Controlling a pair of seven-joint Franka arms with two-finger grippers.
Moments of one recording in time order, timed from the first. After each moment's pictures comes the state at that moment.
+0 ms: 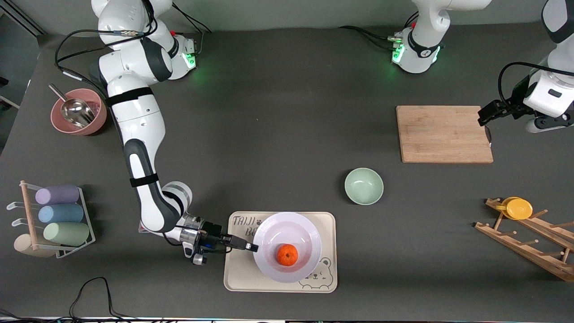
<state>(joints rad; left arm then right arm) -0.20 -0.25 0.22 -2.10 0.07 1.84 -0.20 0.25 1.18 -0.02 -1.09 1.76 2.12 -0.77</state>
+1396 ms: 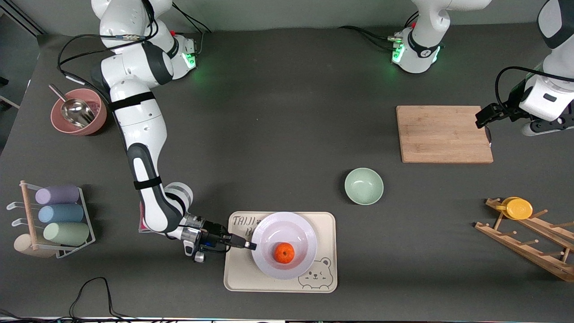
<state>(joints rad) -0.20 -0.23 0.22 -2.11 0.07 1.86 -0.20 0.25 1.21 -0.02 -1.09 1.73 2.12 -0.80</state>
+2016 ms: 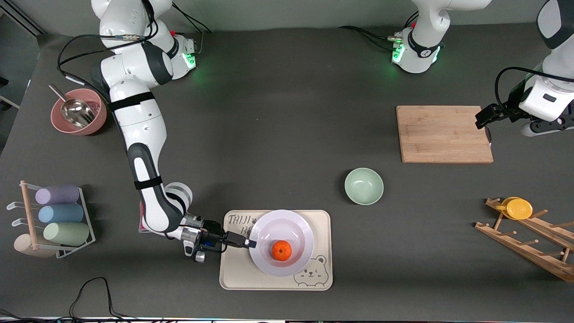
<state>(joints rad) -0.20 -0.23 0.22 -2.12 0.07 1.87 -0.20 0.24 1.21 -0.02 -1.09 1.70 2.12 -0.80</state>
